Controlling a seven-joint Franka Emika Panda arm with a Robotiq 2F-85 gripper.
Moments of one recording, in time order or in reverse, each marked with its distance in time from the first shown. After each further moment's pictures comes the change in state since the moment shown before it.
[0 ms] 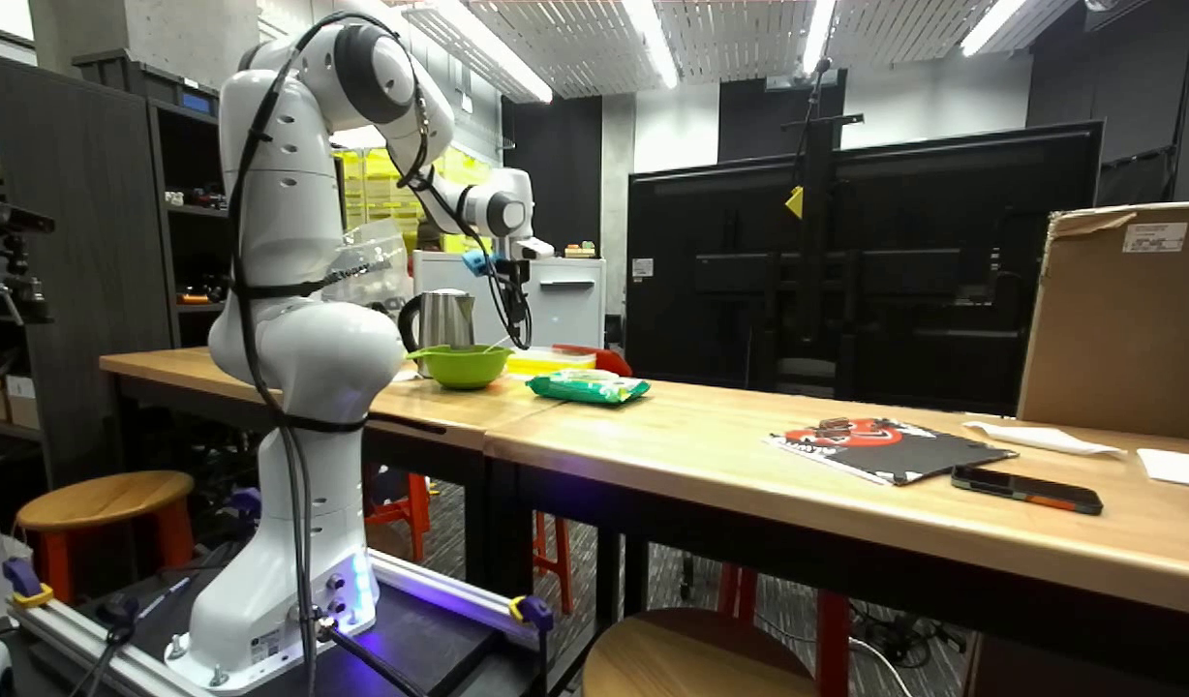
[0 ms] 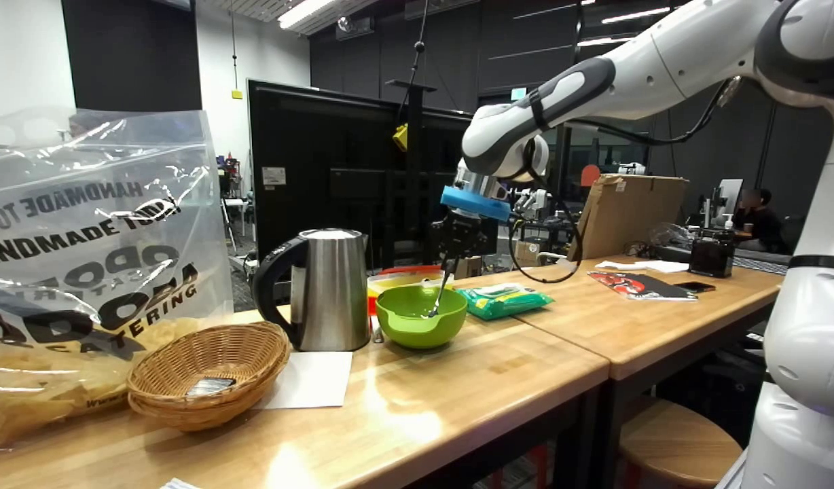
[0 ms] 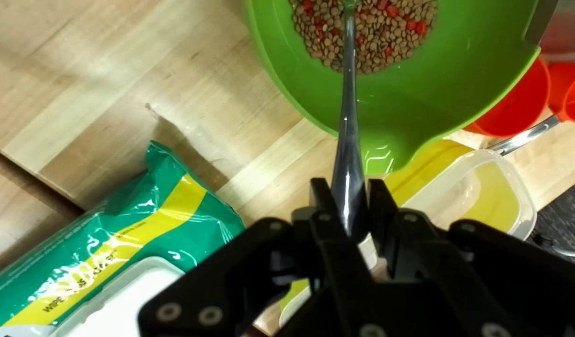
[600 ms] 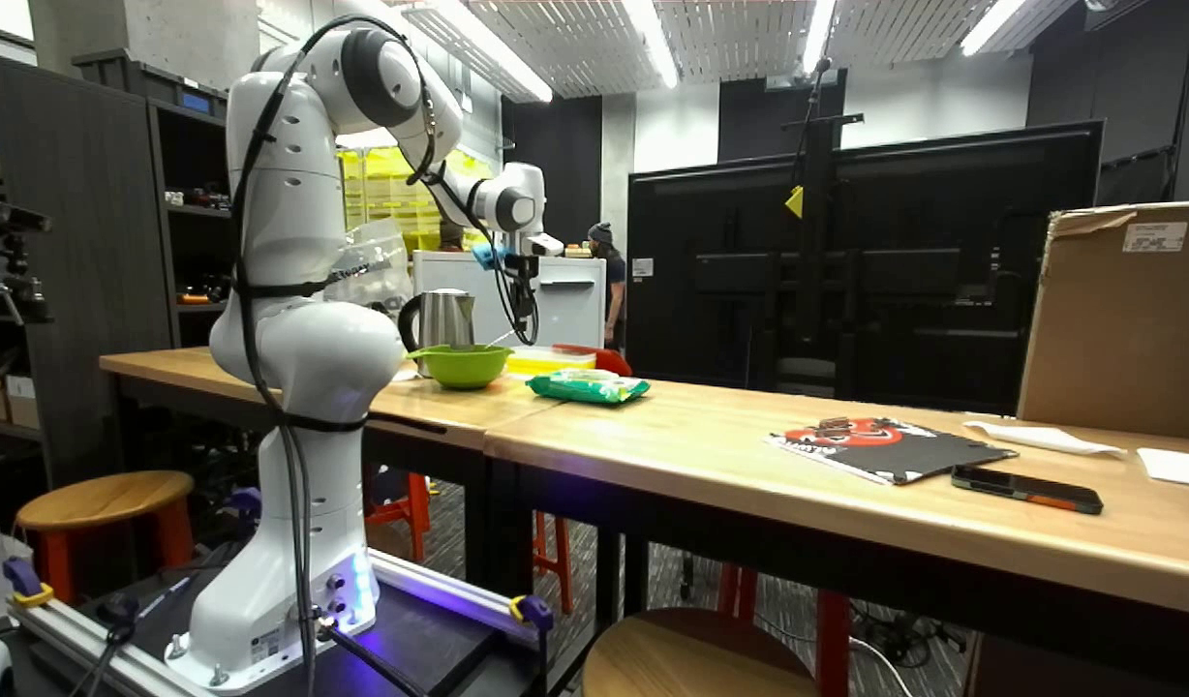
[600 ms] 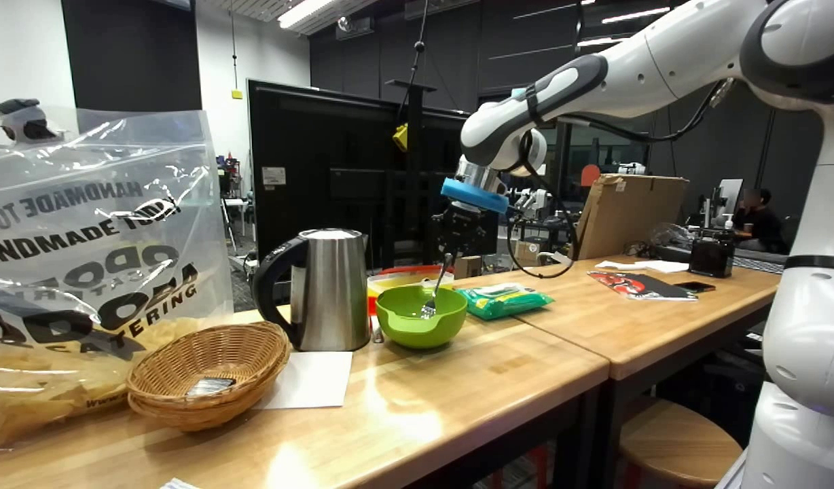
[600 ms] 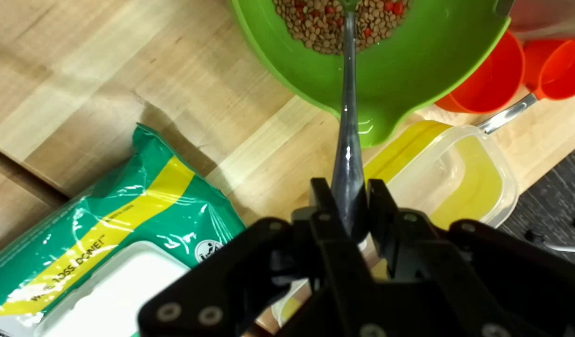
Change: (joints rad) arm -0.014 0.031 -0.018 0.066 0.056 -0.038 -0.038
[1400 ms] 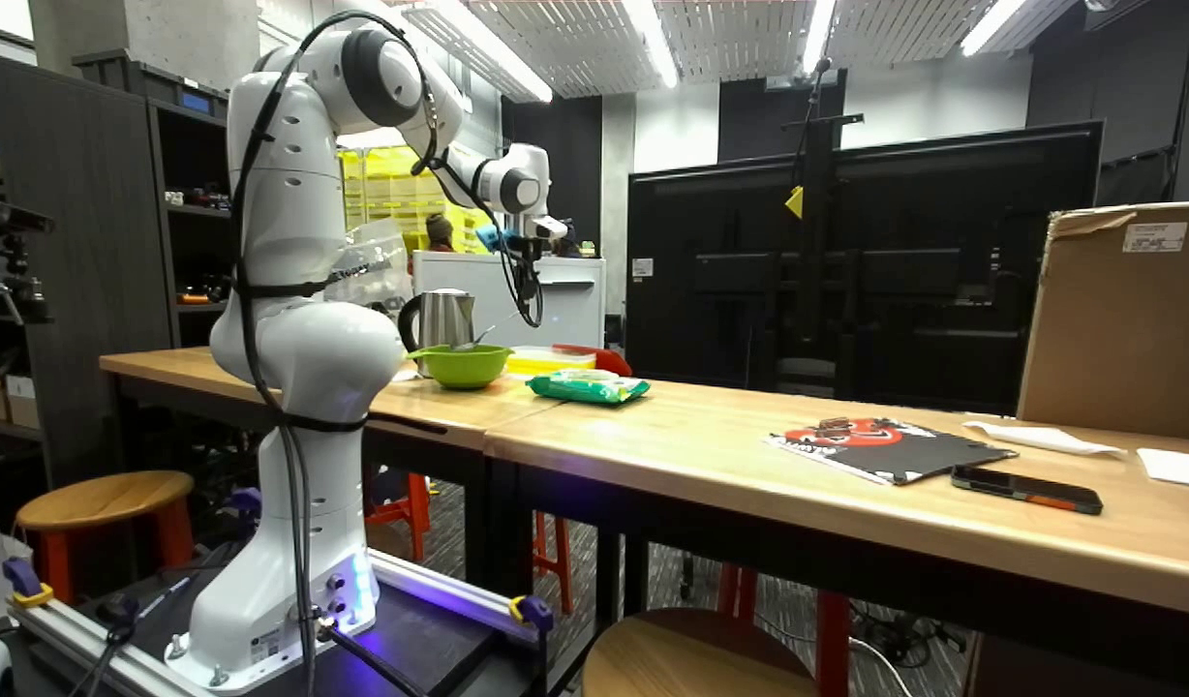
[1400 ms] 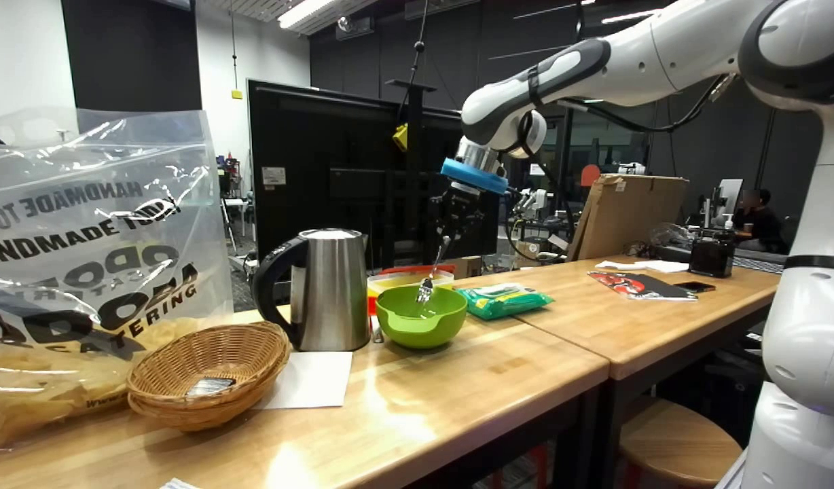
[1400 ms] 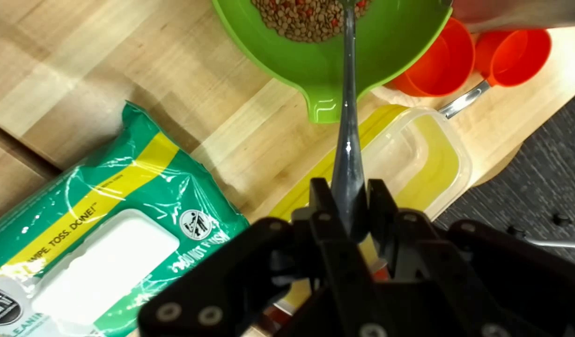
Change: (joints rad) arm -0.004 0.002 -0.009 0.098 0.015 -0.086 -0.012
